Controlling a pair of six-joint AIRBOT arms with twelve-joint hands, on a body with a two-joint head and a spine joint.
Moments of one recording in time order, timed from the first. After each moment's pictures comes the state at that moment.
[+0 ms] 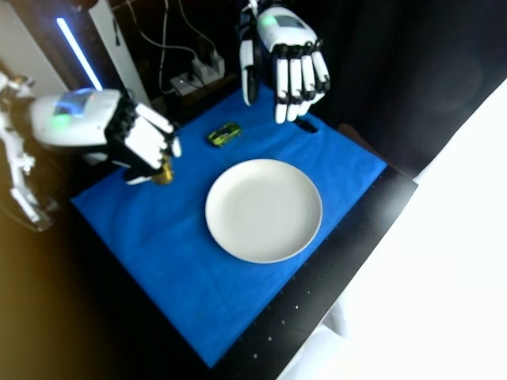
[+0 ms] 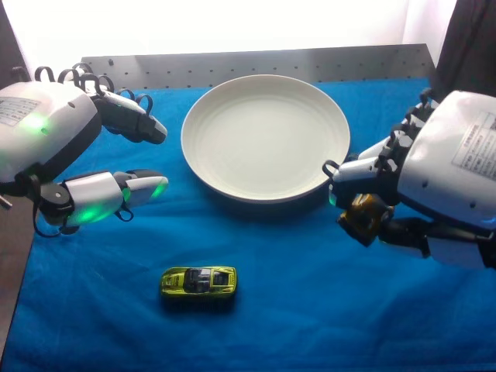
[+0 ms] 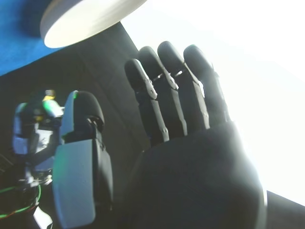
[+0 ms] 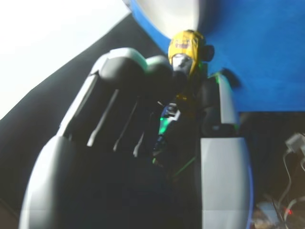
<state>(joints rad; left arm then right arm) 0.90 -0.83 0.83 -0.39 -0.97 1.40 -0.81 -0.83 0.79 -0.14 0.75 -1.14</state>
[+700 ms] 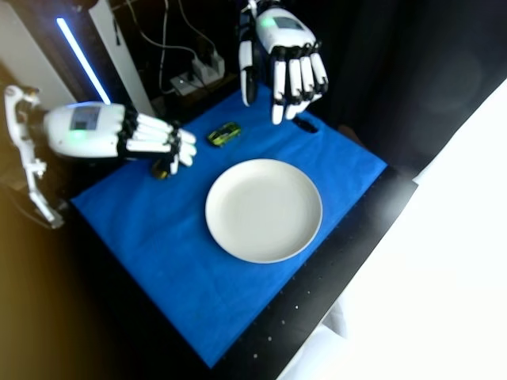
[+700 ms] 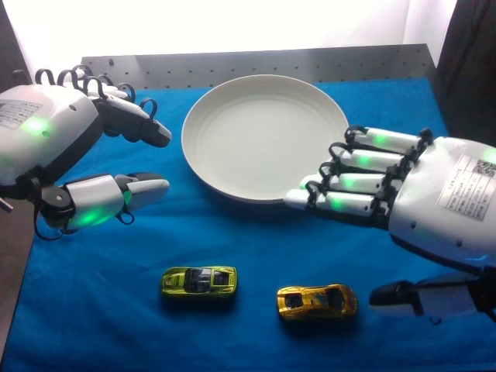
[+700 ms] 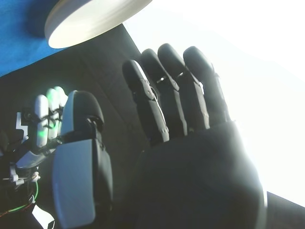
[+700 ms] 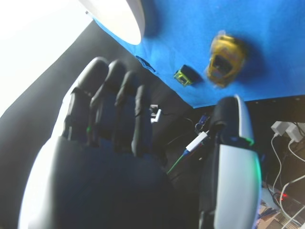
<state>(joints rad) 0.90 -0.83 0.83 -0.39 -0.97 1.40 -0.87 -0.86 0.79 -0.12 0.72 -1.14</state>
